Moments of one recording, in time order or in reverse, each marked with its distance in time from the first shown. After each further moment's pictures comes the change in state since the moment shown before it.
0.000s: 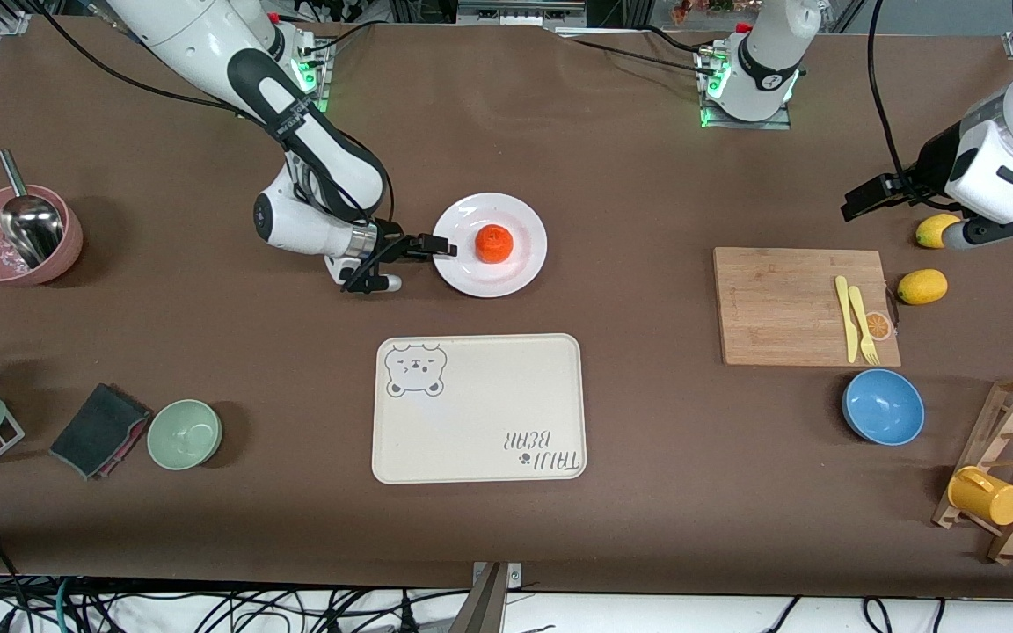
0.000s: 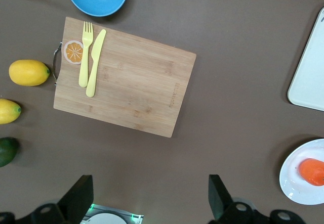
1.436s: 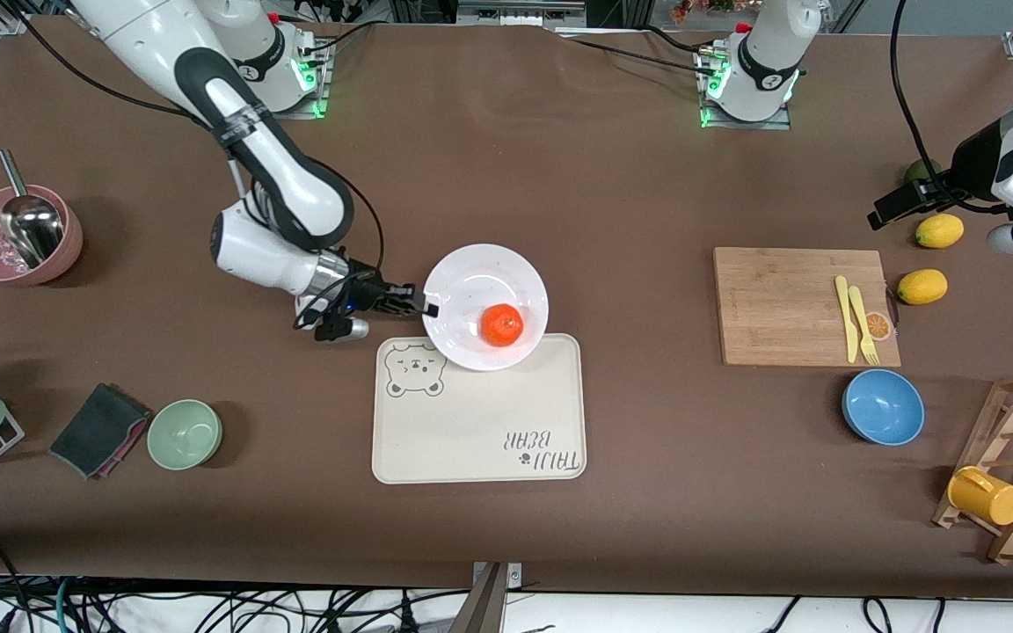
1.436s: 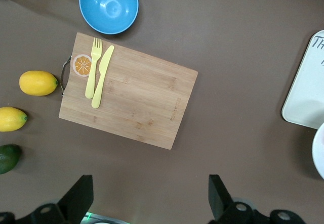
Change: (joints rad) left arm 0.033 0.019 0.005 0.064 0.002 0.002 -0.001; right arm -0.097 0.004 -0.011 0.245 0.014 -0.022 -0.073
